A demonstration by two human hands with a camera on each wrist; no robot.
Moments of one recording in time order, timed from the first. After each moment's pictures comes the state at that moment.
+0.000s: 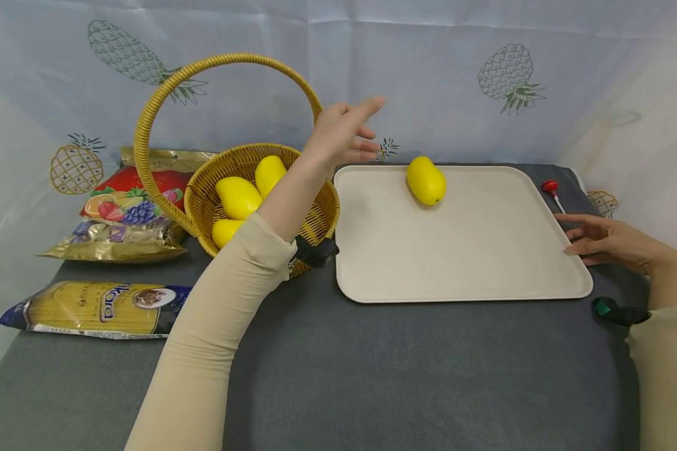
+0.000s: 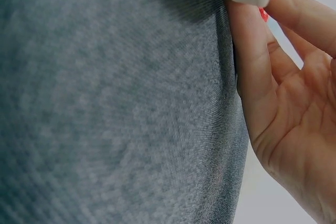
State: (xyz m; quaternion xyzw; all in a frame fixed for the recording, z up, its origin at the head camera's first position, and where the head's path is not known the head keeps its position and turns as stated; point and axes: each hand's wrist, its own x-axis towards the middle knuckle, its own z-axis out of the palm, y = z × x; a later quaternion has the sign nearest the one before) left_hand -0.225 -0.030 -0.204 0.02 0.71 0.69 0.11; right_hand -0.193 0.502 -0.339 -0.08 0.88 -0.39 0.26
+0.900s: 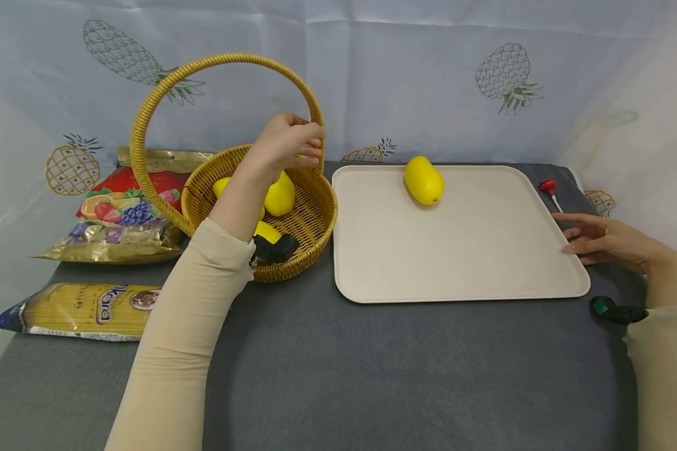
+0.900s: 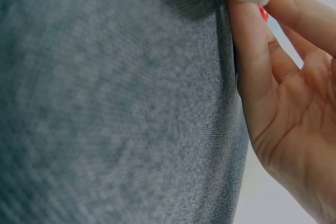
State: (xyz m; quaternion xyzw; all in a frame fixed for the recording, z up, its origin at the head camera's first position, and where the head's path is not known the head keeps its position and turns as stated) left_hand -0.235 -0.095 -0.215 -0.03 0.78 0.61 0.13; right_hand -0.191 0.500 -0.338 -0.07 0.88 -0.38 0.26
